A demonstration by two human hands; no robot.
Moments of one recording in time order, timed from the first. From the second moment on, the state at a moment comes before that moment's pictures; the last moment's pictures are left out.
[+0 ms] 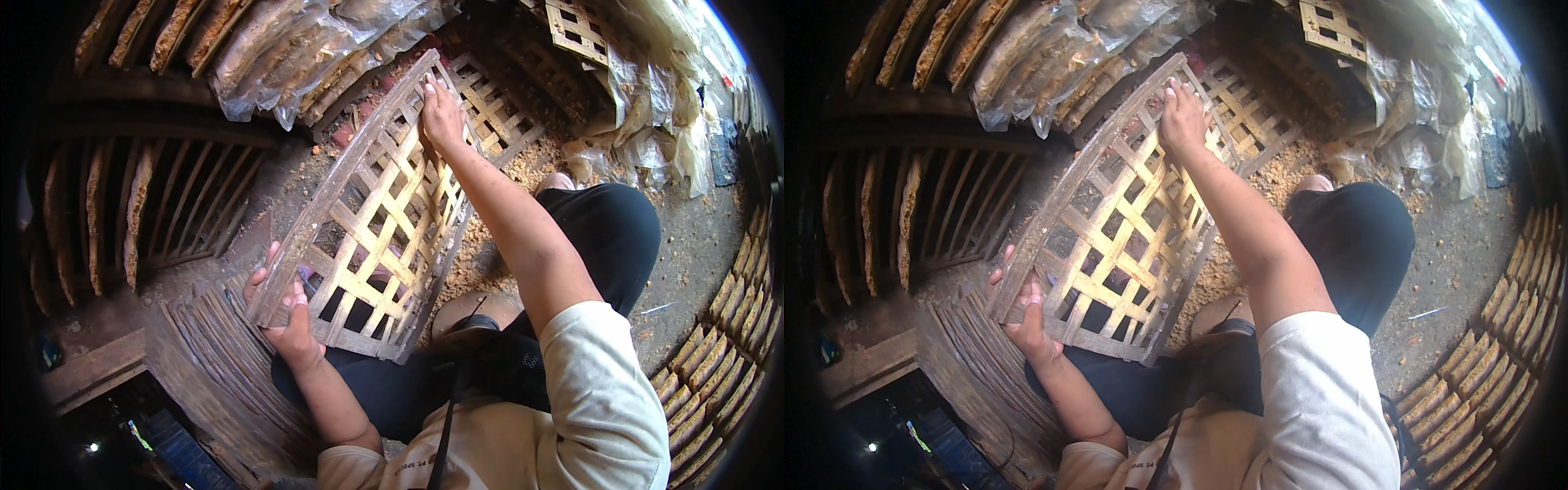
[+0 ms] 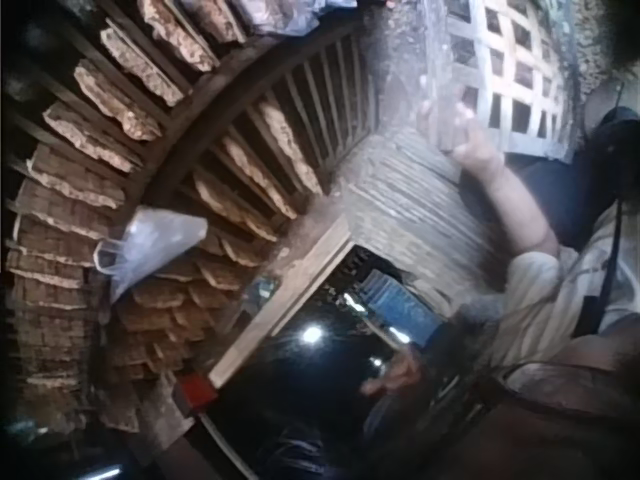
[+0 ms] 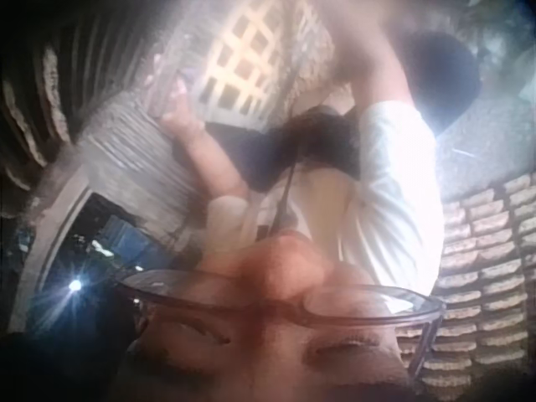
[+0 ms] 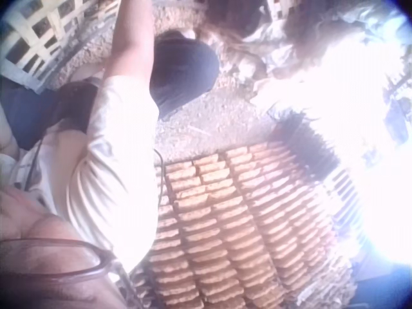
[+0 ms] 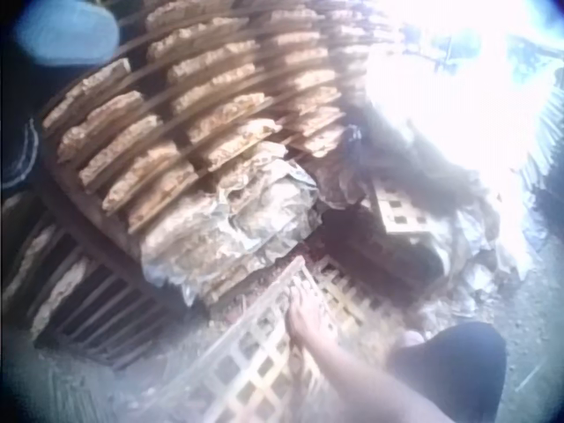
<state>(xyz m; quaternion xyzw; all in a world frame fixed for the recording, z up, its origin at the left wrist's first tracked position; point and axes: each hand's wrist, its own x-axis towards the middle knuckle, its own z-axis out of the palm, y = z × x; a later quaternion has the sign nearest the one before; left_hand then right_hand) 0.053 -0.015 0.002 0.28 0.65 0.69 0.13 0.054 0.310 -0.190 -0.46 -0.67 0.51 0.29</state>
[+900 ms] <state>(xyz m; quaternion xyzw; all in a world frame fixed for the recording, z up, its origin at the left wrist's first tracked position) 0.045 -0.016 -0.001 0.25 0.65 0.71 0.14 0.032 0.331 -0.186 -0.48 -0.48 0.64 0.36</state>
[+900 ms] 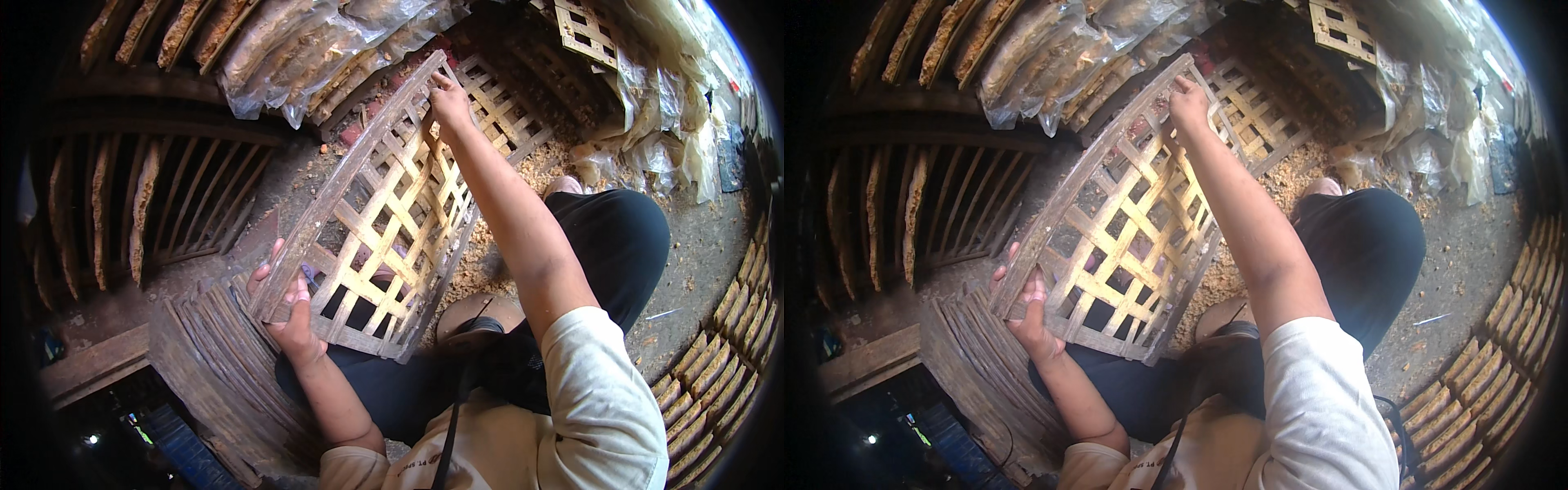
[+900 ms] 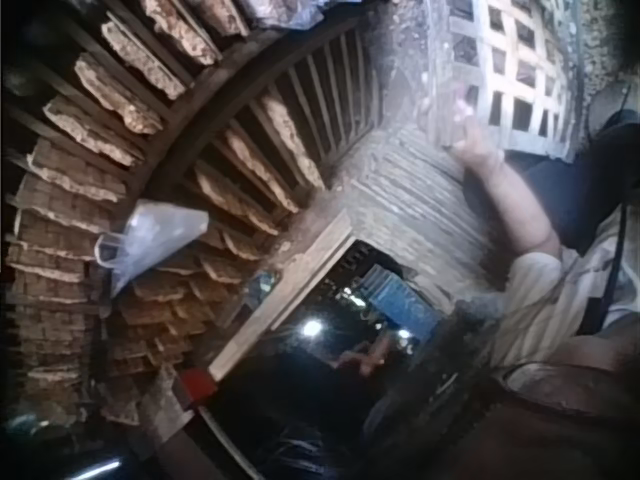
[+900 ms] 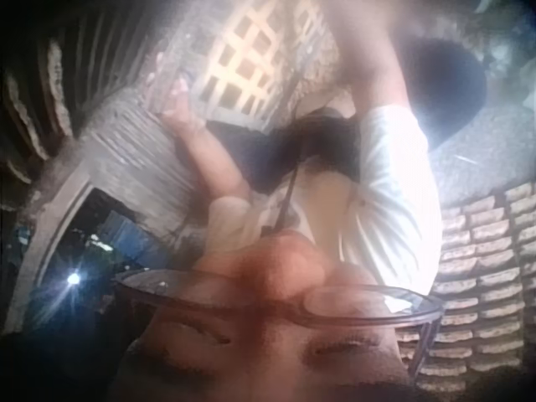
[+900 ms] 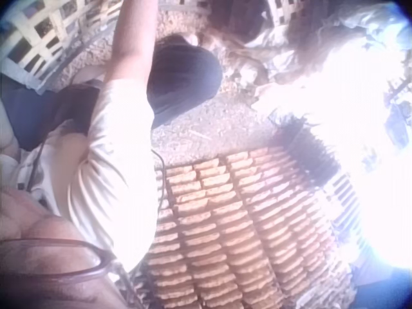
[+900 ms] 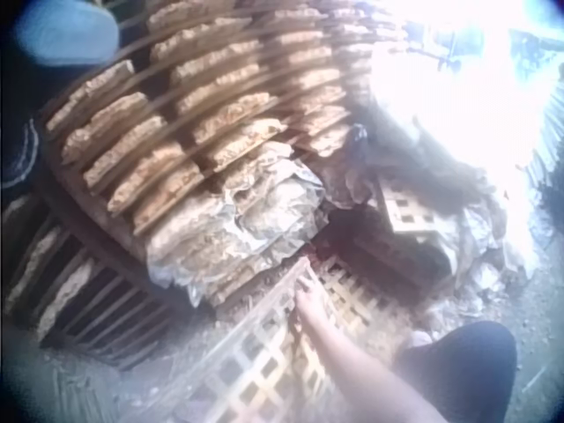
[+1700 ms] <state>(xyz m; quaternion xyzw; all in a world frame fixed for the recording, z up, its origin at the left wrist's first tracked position) 0.047 -0.018 0.000 0.24 0.64 0.71 0.15 0.030 0.309 -0.170 -0.52 -0.60 0.46 0.41</state>
